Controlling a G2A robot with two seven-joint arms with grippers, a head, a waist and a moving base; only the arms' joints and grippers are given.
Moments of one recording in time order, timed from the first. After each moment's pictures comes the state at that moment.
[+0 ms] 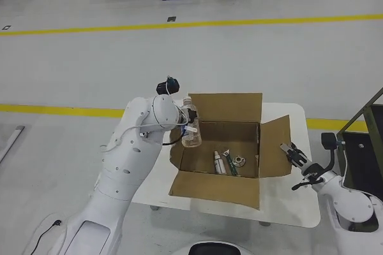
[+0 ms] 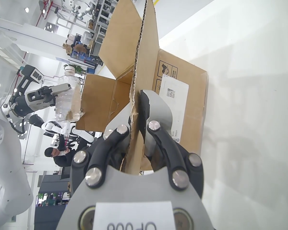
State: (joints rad) left arm 0.55 -1.54 -1.15 -1.34 1.00 0.53 -1.29; right arm -1.47 -1.17 1.77 -1.75 -0.23 -0.08 0.66
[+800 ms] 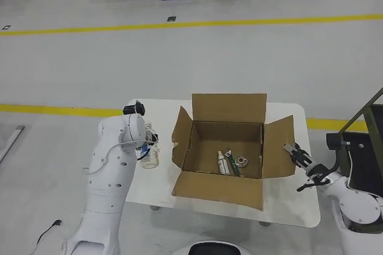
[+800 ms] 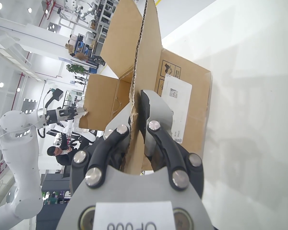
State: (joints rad) left arm 0.73 -1.54 -1.39 -1.37 1.44 0.28 -1.54; right arm -1.48 -1.15 1.80 -1.75 -0.20 -0.09 0.68
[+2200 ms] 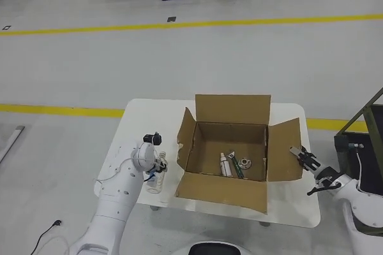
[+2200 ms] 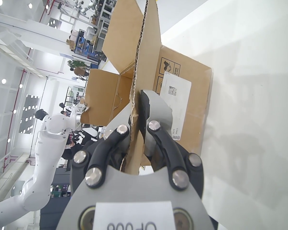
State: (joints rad) left arm 0.80 -1.53 -1.33 -1.04 1.30 0.01 -1.31; right arm -1.50 -1.12 1.86 -1.74 -0.14 -0.13 0.75
